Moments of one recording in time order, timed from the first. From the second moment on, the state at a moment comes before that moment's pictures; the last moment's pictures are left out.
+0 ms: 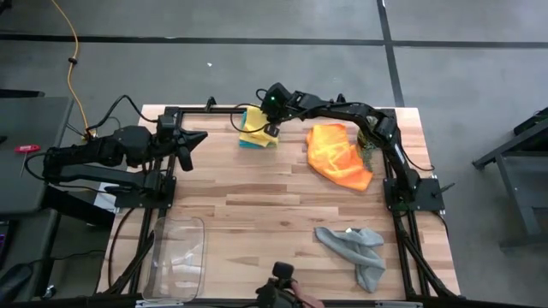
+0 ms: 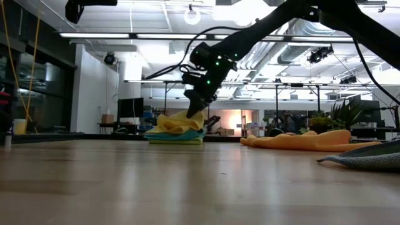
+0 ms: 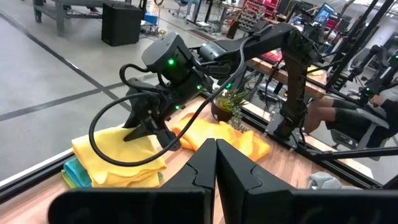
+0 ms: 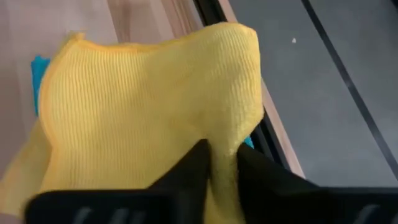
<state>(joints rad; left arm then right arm) 0.13 0.56 0.81 -0.48 -0.46 -0.41 -0.51 2.23 1.81 -0.43 0.04 -0.28</state>
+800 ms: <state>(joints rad) 0.14 0.57 0.67 -0.22 -0.38 -0.27 -0.39 1.69 1.44 -0.56 0.17 0.01</state>
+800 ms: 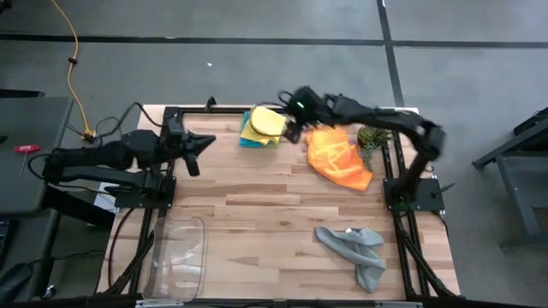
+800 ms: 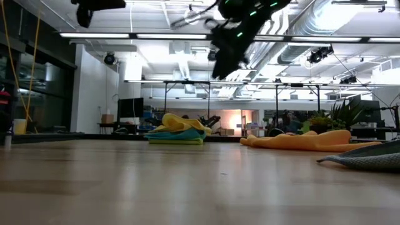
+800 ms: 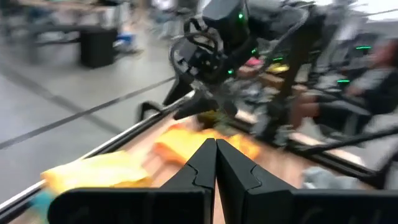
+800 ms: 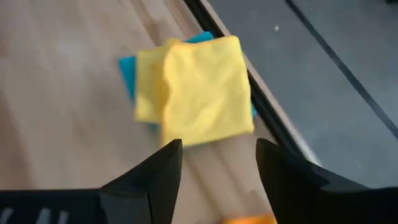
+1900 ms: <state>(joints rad) 0.22 0.67 0.39 0.25 -0.16 -0.37 0.00 1.16 0.72 0.14 0.26 0.28</state>
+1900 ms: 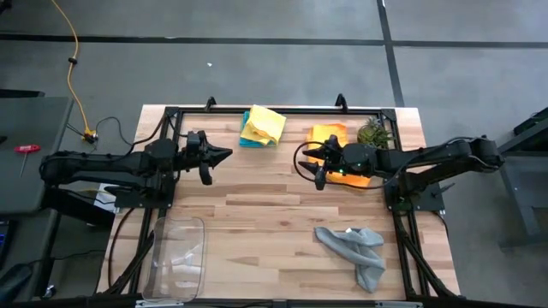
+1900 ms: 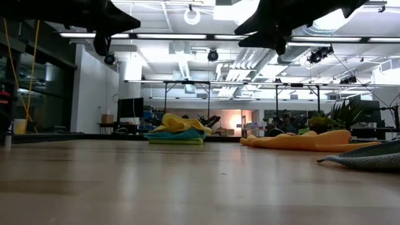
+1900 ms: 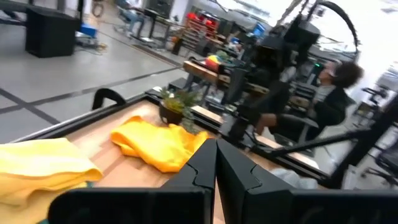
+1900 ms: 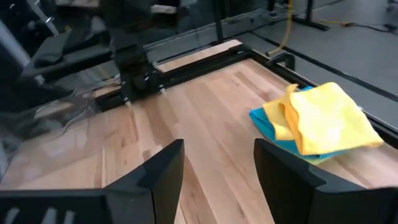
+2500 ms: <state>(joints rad) 0.14 0.71 0.43 0.25 -0.14 -0.32 0.05 1.16 0.88 -0.32 0.10 0.33</state>
